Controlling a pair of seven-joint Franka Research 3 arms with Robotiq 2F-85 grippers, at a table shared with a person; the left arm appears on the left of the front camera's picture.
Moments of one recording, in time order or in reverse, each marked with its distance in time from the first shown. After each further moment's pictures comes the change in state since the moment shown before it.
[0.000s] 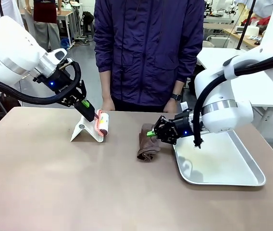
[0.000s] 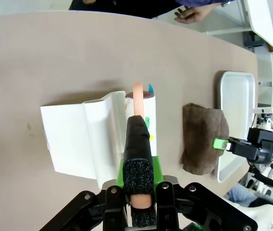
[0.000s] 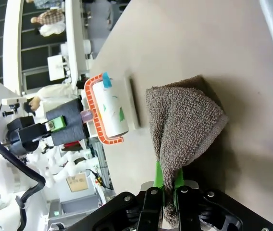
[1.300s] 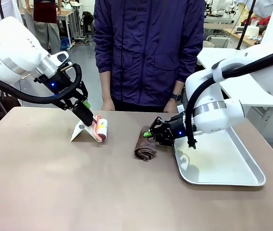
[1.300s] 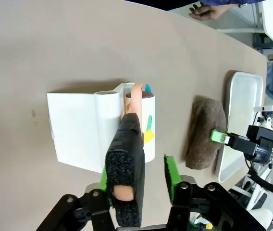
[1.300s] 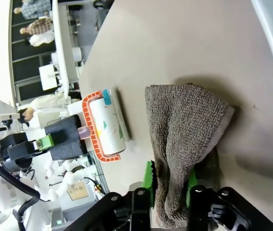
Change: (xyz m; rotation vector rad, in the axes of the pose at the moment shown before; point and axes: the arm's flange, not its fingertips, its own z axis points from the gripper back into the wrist) left arm 0.002 0.003 -0.003 0.037 0.044 0.066; right arm 0.008 -0.003 -0.023 -0.045 -0.003 -0.056
